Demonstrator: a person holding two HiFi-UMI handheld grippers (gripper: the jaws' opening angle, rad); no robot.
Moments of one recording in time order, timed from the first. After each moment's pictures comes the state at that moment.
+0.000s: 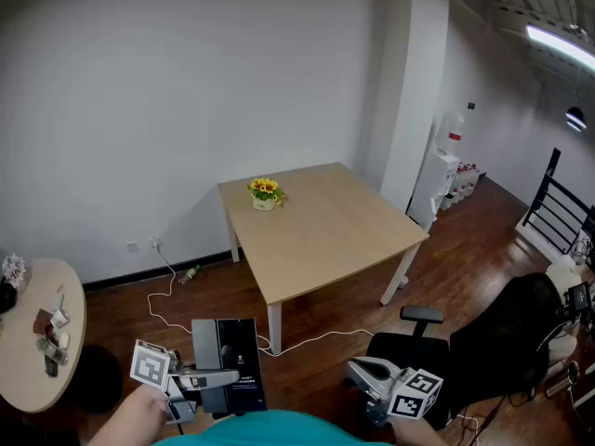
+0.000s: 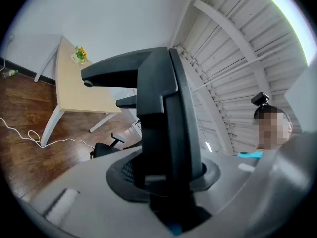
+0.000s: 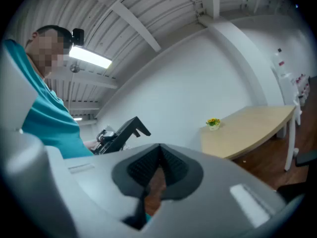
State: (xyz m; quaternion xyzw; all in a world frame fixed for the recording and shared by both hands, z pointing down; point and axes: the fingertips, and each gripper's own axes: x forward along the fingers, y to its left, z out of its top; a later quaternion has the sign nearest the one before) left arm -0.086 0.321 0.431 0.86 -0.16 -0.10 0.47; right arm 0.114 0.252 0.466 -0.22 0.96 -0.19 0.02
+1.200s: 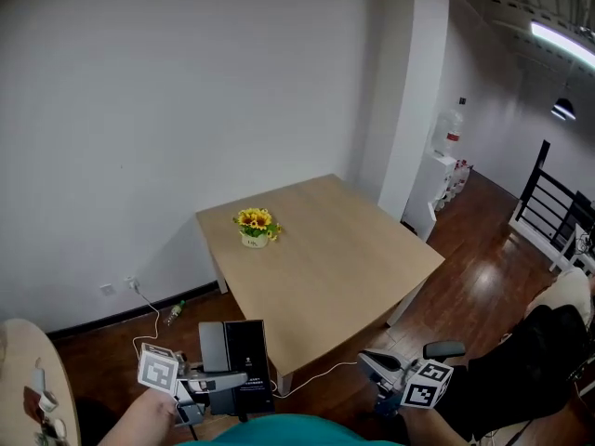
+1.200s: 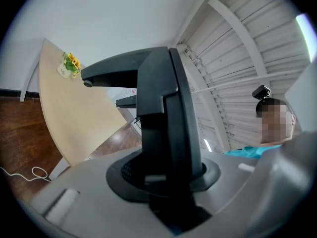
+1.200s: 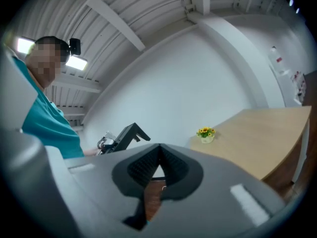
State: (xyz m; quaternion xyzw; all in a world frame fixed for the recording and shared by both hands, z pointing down) left arm -0.190 0.045 0.437 0.88 -0.13 -0.05 0.45; right arm 0.027 -0.010 0.444 -0.27 0.94 -0.20 0.04
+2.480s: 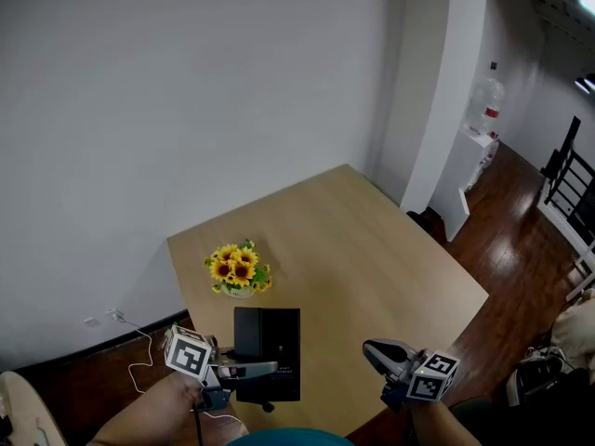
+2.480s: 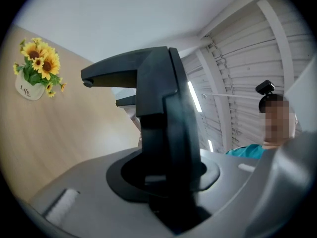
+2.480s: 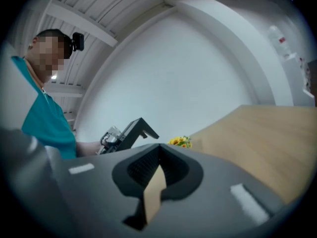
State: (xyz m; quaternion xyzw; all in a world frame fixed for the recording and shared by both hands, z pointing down) left arm -0.142 -0.337 0.489 0.86 -0.10 0.01 0.50; right arm 0.027 -0.376 0.498 -0.27 0.93 -0.25 0.03
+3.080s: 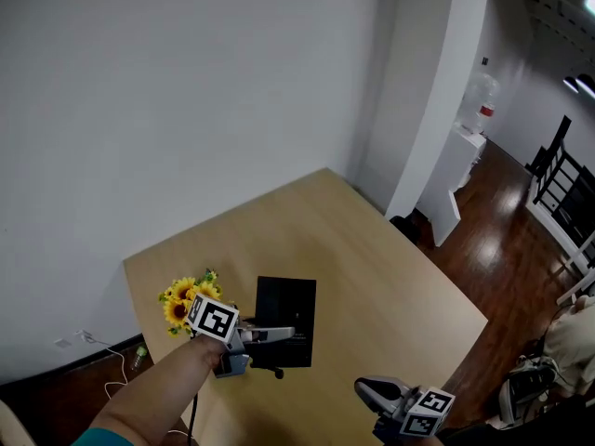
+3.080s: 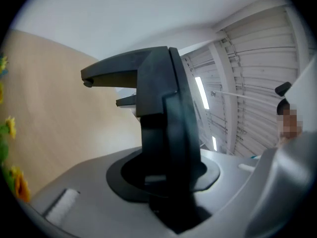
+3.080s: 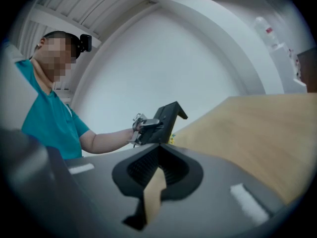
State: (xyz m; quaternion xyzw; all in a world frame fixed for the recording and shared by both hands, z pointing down) left arm -0.063 -0.559 0.568 0.86 -0.06 0.05 0.50; right arm 0.060 -0.433 0.557 -0.30 0.91 -0.30 0.02
